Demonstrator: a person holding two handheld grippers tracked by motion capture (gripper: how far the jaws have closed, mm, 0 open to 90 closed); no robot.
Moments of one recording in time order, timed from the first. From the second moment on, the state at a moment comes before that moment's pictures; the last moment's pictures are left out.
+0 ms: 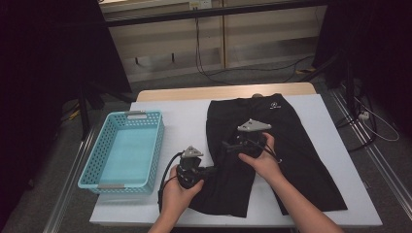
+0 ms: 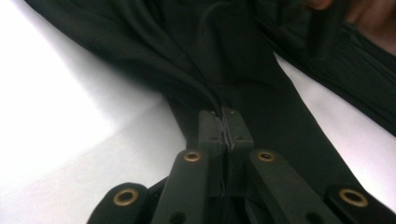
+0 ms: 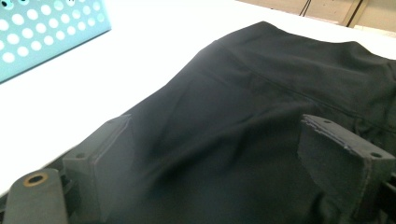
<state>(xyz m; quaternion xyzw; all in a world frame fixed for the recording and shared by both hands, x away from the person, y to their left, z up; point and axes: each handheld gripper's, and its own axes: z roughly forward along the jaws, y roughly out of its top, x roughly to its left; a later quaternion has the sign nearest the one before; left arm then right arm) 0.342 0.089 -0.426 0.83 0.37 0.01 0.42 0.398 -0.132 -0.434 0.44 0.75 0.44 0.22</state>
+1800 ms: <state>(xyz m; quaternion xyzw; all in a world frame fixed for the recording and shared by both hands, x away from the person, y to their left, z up) 0.344 0.059 -0.433 0.84 0.33 0.00 0.44 0.387 -0.182 -0.431 0.43 0.79 0.38 0.21</state>
